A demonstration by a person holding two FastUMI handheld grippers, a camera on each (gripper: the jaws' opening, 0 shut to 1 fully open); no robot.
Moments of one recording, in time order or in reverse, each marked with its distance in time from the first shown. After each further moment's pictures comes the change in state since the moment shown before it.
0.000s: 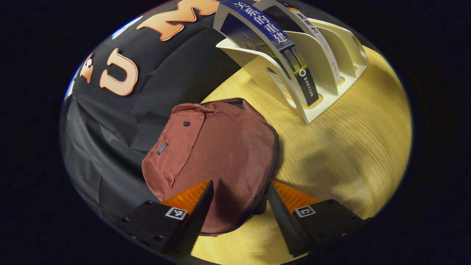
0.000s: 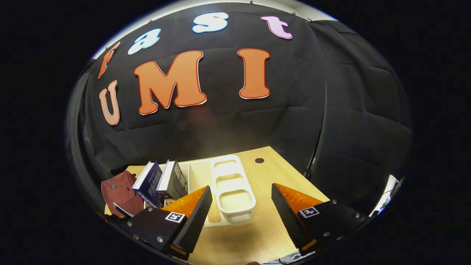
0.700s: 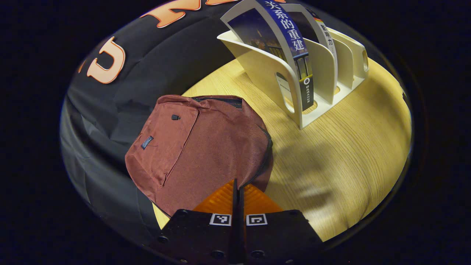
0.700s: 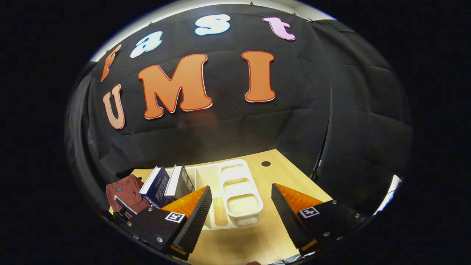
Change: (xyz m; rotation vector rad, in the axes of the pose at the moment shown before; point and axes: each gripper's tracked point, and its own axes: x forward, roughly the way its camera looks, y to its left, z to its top) left arm -0.004 0.006 0.004 -0.034 0.102 -0.194; right arm 0.006 0.016 0.009 0.040 -0.004 0.060
